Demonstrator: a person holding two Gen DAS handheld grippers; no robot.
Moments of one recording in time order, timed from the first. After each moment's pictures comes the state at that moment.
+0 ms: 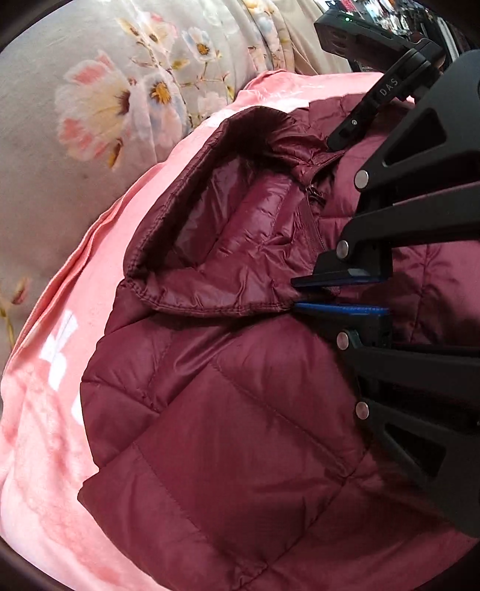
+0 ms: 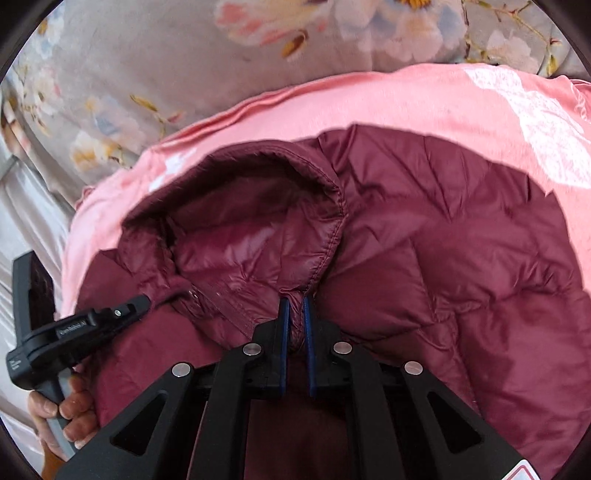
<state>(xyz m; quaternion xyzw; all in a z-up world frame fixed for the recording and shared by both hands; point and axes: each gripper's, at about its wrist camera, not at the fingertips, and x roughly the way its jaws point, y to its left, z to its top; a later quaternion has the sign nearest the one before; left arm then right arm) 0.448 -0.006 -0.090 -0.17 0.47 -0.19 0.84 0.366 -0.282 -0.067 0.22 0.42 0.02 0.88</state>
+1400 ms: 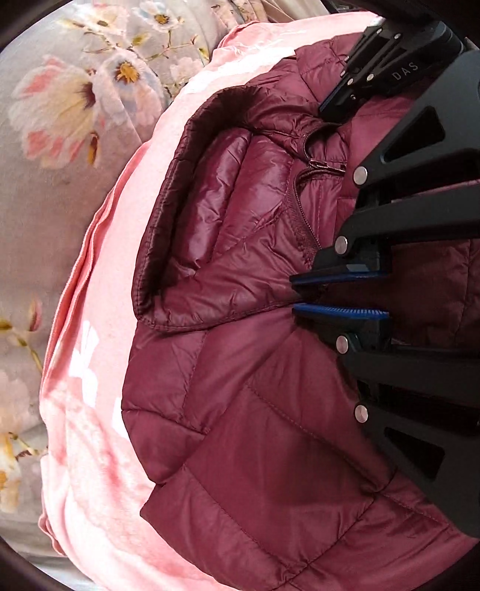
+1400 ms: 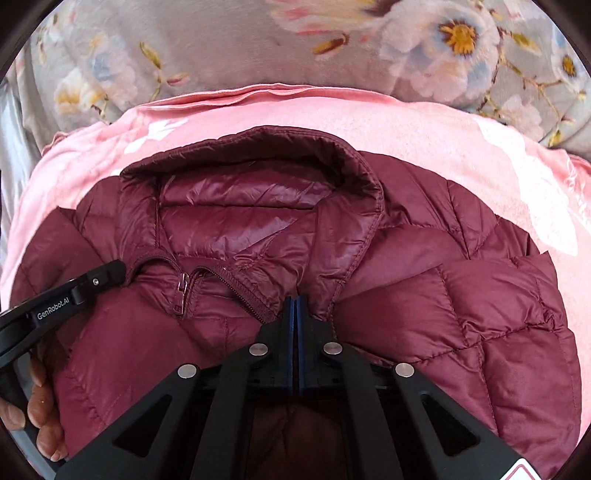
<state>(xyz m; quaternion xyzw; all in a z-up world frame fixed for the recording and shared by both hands) 0.443 -0.043 -0.087 -0.06 0.44 -0.13 0.89 0.380 -0.237 -0.064 0.08 0.42 -0.04 0.90</state>
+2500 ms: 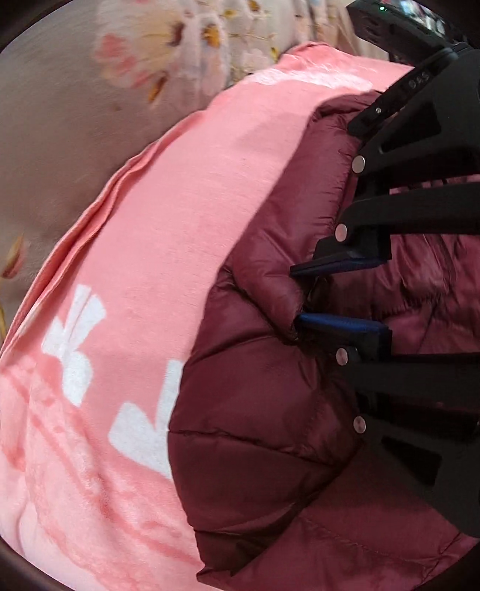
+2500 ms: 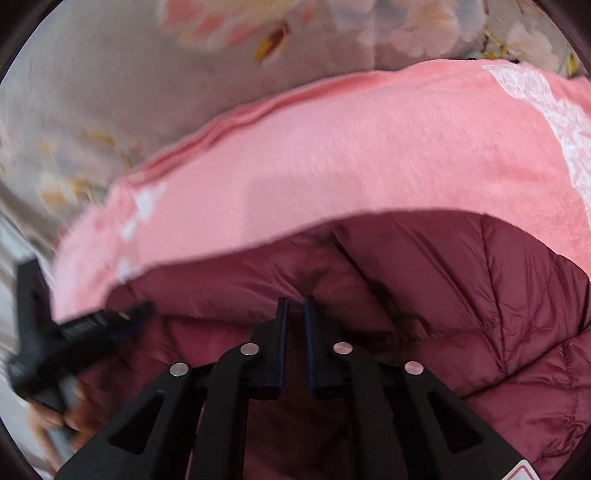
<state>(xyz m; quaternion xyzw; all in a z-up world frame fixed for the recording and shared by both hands) 0.547 -0.033 -0.082 -0.16 0.52 -0.11 0.83 0.460 -0.297 -0.064 0.24 0.45 -0.01 0.86</state>
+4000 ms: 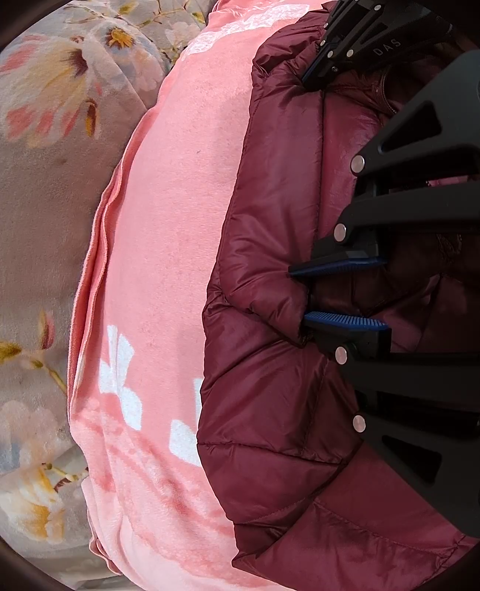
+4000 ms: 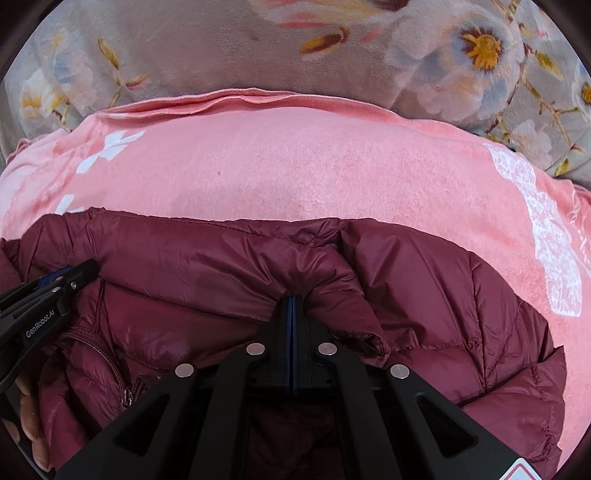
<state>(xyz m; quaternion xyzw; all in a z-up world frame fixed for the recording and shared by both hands) 0.515 -0.067 -0.096 0.01 0.42 -0.09 0.90 0.463 -0.262 -0.067 0.07 0.43 -0.07 0.90</state>
